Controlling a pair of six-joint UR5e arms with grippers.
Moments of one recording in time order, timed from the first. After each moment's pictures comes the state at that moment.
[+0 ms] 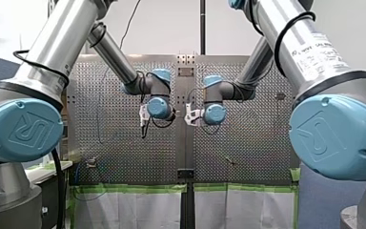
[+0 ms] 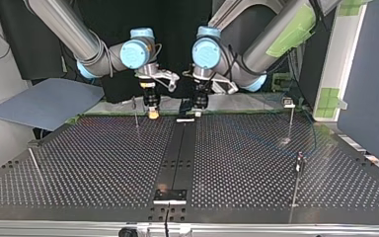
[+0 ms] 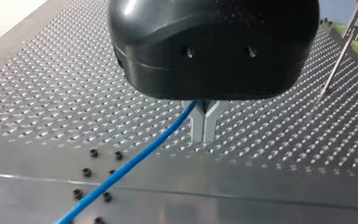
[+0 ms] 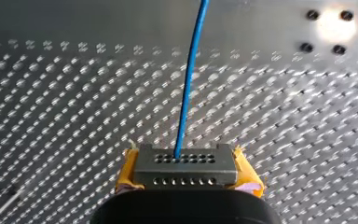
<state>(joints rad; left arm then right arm) -0.53 -2.01 -1.79 -2.58 -1.95 -1.63 2.23 -0.99 1.63 -0.54 1.78 1.57</state>
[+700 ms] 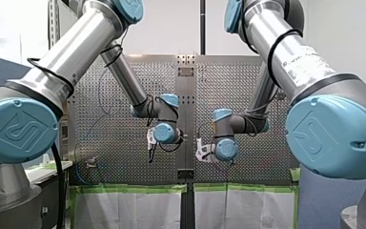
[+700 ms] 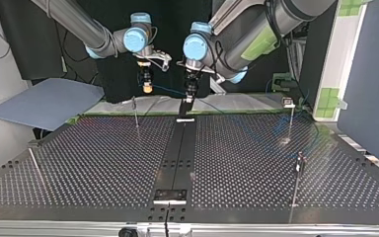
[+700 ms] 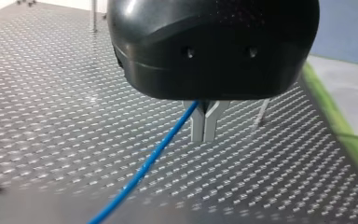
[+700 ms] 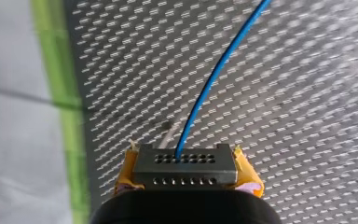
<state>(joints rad) -0.60 -2.20 -1.79 -2.45 -1.95 -1.66 2.18 -0.83 1.84 -0.73 1.82 1.56</state>
